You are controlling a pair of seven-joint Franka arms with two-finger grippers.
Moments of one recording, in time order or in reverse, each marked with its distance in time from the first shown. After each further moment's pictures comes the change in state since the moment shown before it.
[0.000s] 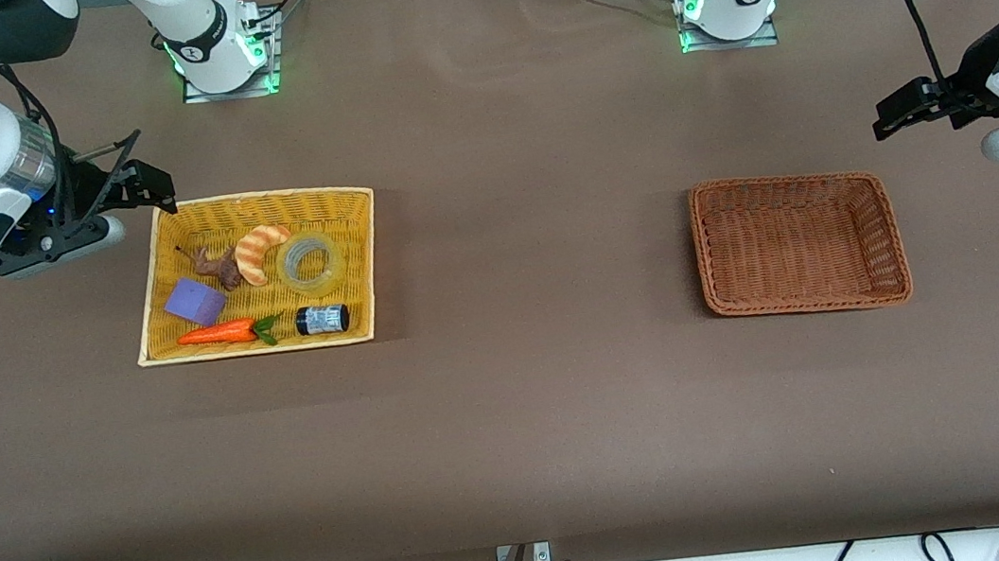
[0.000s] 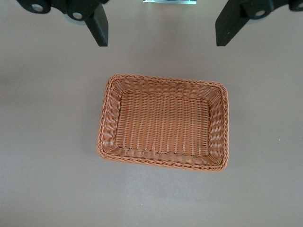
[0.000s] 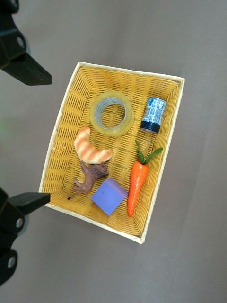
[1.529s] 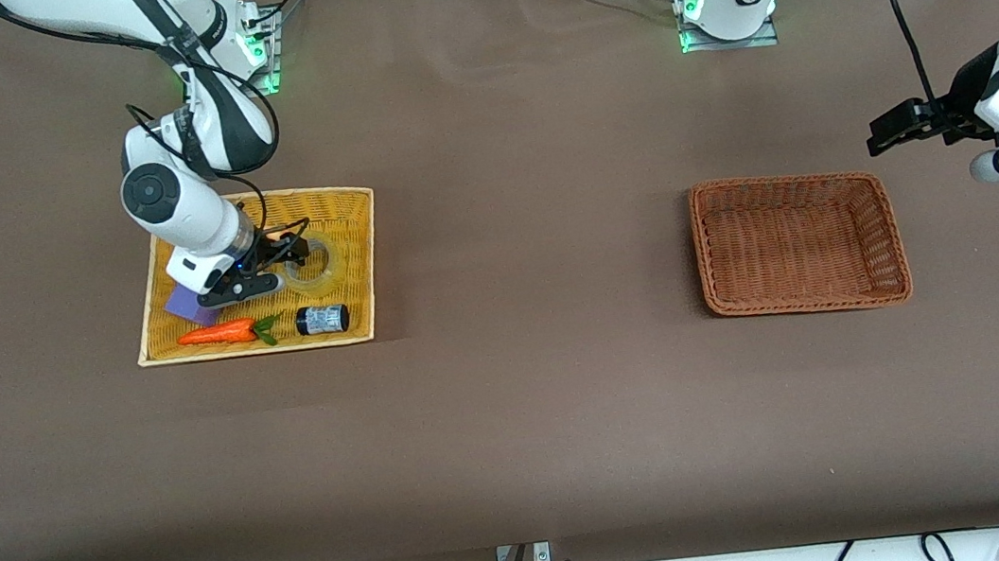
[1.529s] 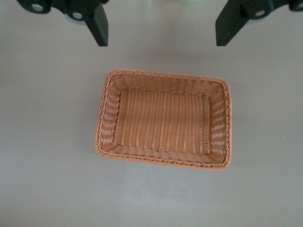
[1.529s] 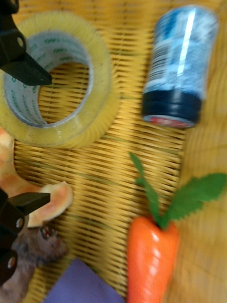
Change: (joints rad) left arm 0.002 0.043 0.001 0.000 0.000 0.034 0.000; right arm 0.018 0.274 0.097 -0.550 0.000 0.868 0.188
